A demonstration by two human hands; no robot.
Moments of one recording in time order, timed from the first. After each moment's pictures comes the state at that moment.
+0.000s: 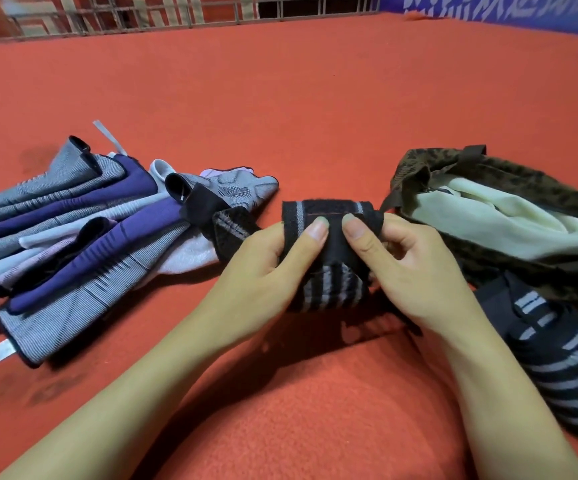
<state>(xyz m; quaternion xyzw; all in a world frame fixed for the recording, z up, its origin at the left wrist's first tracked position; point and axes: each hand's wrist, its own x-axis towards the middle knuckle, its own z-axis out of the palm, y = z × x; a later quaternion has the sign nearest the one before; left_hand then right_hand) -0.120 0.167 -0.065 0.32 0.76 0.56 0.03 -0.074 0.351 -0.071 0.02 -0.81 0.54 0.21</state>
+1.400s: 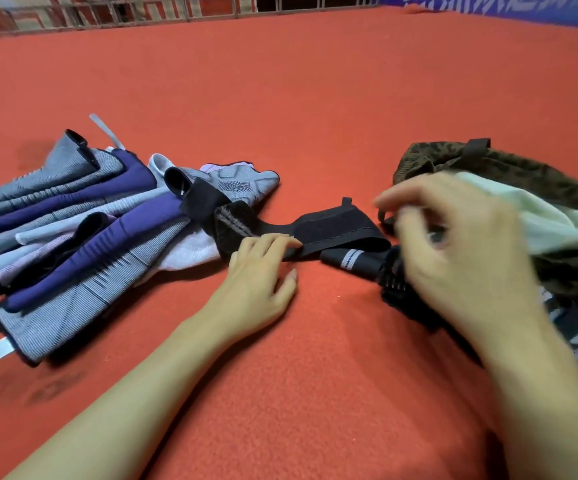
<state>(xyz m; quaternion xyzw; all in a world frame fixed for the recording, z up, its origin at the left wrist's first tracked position) -0.180 0.149 -0.154 0.33 0.91 0.25 -0.07 -0.064 0.366 -0.051 0.06 -0.88 0.26 0.39</state>
